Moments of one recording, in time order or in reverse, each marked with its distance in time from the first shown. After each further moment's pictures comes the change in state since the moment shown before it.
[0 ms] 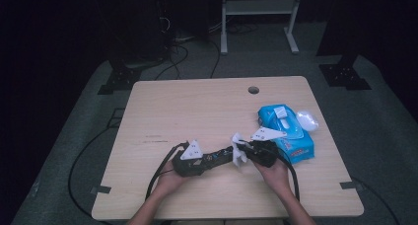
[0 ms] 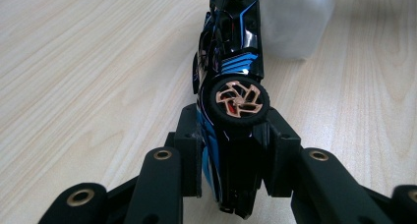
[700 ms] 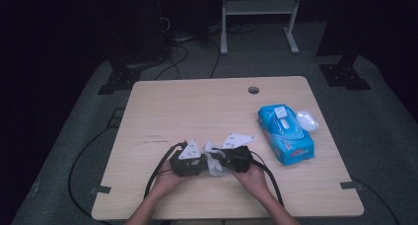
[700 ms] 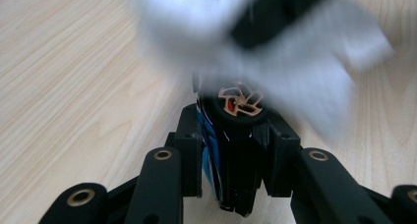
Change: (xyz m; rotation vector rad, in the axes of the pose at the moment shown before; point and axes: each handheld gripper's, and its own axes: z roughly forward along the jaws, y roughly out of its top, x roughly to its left) left arm 0.004 -0.003 -0.007 0.024 0.004 0.000; right arm 0.050 0.018 0.031 0.025 0.098 -0.123
